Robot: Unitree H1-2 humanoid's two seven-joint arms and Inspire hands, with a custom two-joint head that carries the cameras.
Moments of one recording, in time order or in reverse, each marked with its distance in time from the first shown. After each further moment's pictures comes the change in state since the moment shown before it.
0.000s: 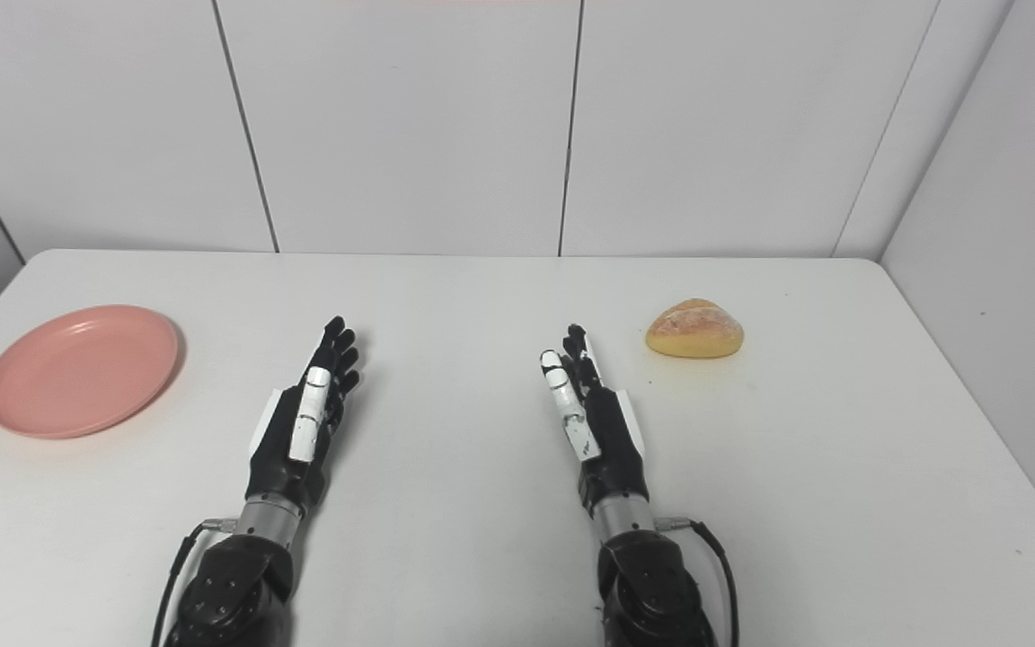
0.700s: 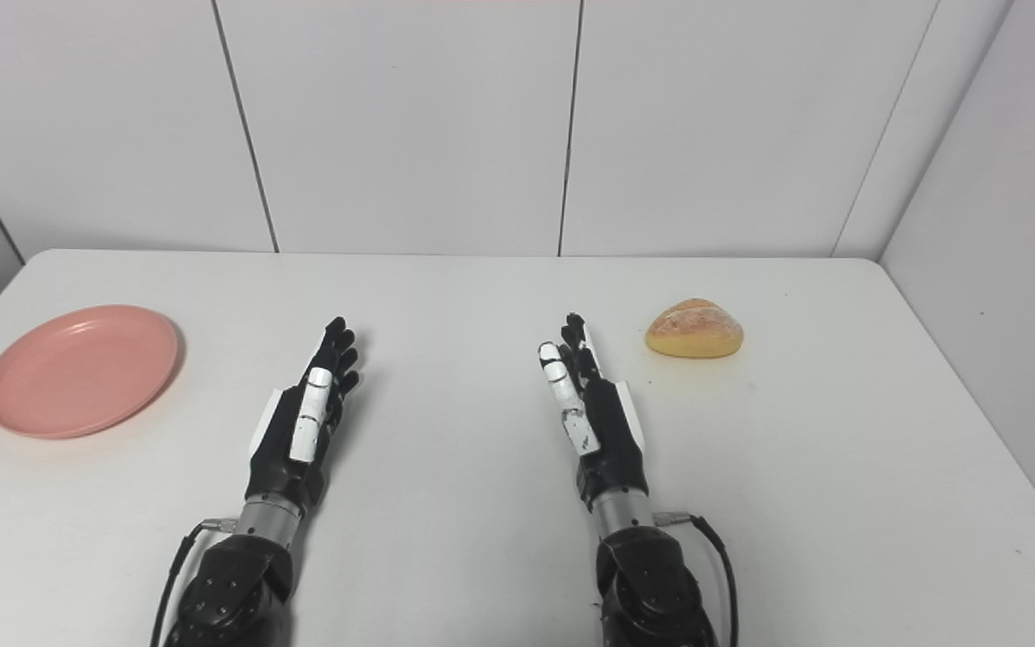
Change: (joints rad) left arm 0.000 0.000 0.003 0.000 0.003 0.001 0.001; right arm 0.003 0.003 0.010 -0.036 -0.006 0.000 -0.001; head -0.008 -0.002
